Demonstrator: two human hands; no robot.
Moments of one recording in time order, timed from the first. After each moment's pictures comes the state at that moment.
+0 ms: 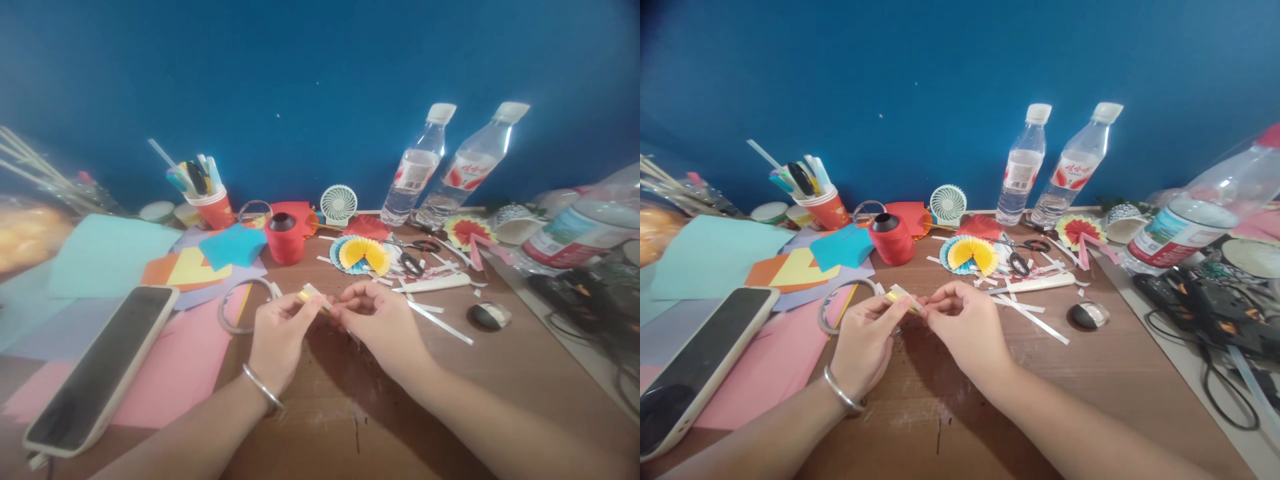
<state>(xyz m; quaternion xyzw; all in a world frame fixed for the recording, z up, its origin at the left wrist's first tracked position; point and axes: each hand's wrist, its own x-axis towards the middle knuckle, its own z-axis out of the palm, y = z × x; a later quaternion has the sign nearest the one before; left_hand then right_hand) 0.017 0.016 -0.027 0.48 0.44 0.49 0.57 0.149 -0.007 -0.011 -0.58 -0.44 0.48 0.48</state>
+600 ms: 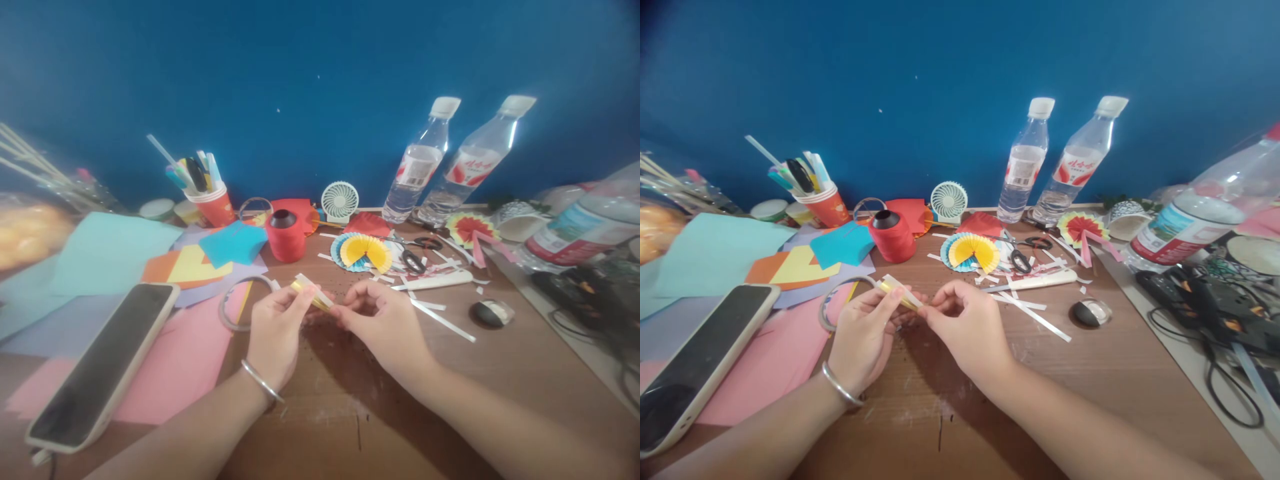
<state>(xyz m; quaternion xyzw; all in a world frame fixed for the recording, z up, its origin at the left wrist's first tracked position) 0.019 0.017 -0.025 0.38 0.41 0.52 0.64 0.150 -0.010 -0.013 -0.60 -0.51 0.41 0.46</state>
